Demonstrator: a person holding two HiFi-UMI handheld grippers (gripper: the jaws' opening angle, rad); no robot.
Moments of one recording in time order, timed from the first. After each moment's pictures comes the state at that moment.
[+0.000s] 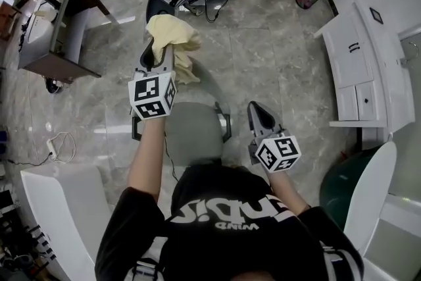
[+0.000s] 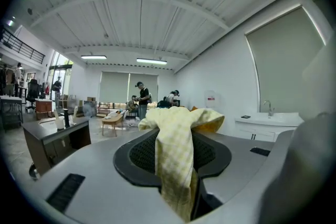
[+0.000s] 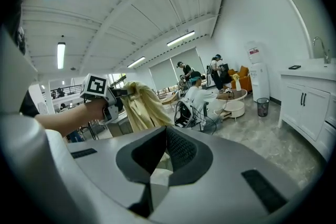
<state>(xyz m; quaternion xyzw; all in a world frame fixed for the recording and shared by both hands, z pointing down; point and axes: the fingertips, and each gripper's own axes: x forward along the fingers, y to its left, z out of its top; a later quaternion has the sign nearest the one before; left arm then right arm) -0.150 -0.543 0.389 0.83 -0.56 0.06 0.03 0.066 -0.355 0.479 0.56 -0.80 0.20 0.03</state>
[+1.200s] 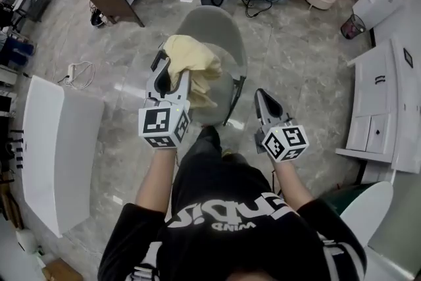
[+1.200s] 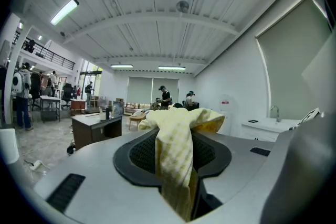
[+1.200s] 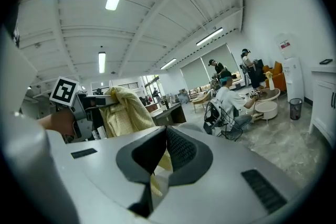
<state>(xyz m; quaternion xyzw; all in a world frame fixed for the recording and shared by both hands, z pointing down) -0.130 -0.195 0.365 0.74 -0.67 0.03 0.04 0.080 -0.192 0.452 0.40 -0.90 0.17 0.01</state>
